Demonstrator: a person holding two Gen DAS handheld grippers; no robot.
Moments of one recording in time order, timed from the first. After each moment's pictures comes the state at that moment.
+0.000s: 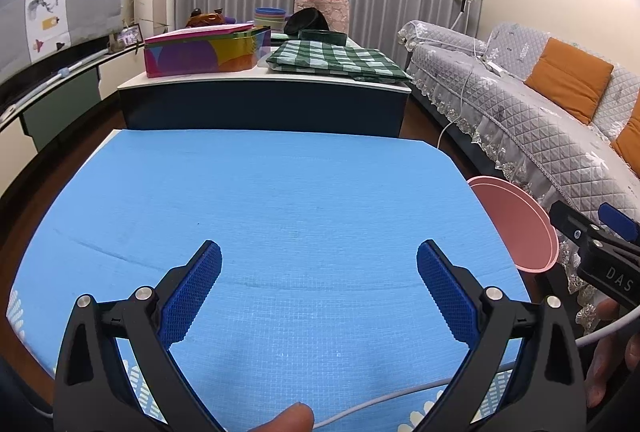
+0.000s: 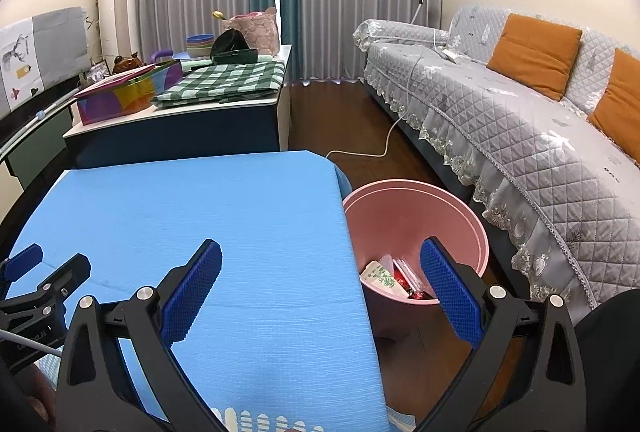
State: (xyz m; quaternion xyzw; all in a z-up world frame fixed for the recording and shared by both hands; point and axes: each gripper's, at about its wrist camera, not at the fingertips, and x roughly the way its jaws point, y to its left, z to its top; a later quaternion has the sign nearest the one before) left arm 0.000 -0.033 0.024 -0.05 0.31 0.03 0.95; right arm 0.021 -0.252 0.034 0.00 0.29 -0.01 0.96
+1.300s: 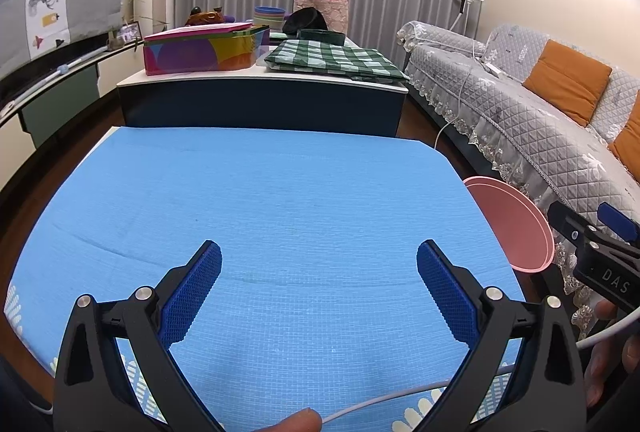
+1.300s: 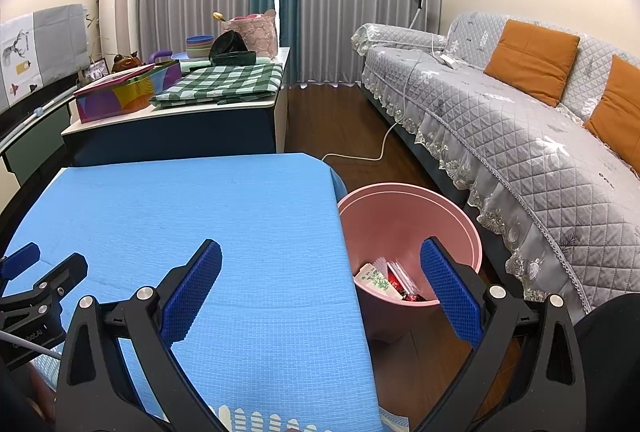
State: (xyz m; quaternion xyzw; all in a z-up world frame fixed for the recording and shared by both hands) left arm 0.000 -0.032 0.025 -0.06 0.32 0.03 0.95; right arm 0.016 -0.252 0.035 -0.01 0.29 -0.01 0.96
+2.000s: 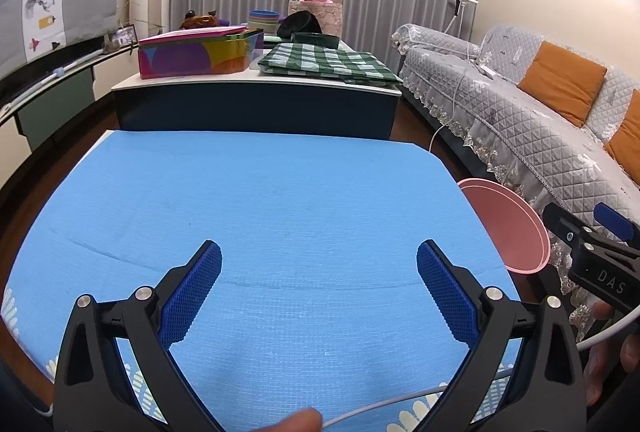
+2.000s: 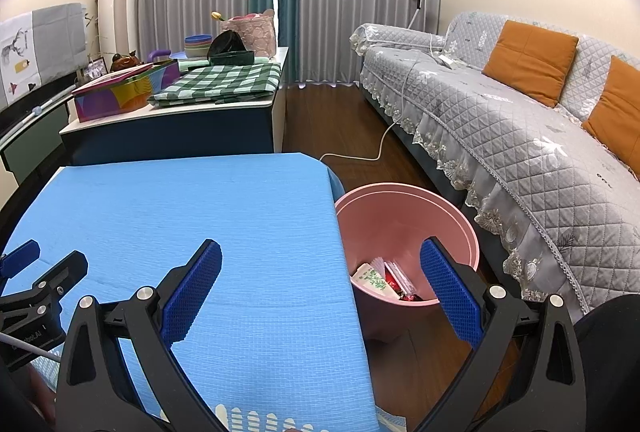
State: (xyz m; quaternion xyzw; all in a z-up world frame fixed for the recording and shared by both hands) left arm -0.002 -0.036 0.025 -0.06 0.31 0.02 0.95; right arm 0.015 -0.257 0.036 -0.01 0.29 -0.01 0.96
